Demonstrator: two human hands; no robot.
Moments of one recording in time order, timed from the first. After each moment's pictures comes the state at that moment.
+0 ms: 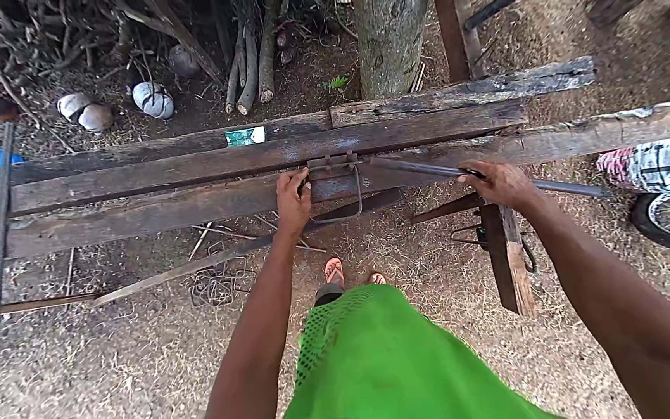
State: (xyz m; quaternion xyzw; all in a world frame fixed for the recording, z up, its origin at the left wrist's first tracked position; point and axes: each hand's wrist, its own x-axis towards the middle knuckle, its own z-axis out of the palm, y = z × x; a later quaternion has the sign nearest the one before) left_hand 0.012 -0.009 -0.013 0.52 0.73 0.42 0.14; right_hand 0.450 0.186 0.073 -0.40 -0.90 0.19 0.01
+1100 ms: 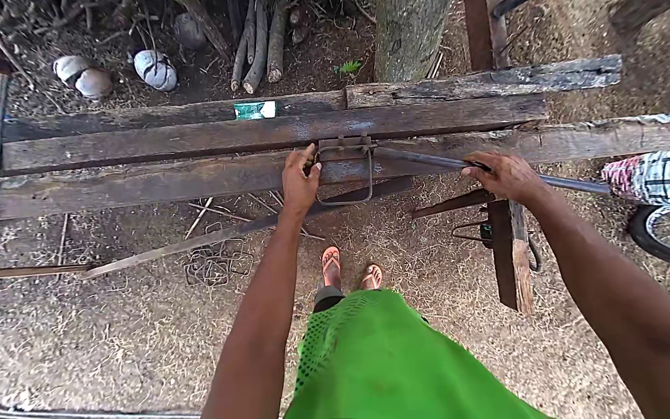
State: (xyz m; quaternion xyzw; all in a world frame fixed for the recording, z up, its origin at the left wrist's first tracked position) left_hand 0.012 -0.009 -0.007 0.49 0.73 0.45 0.16; right_hand 0.431 0.187 0.068 -0.37 -0.91 0.19 -0.02
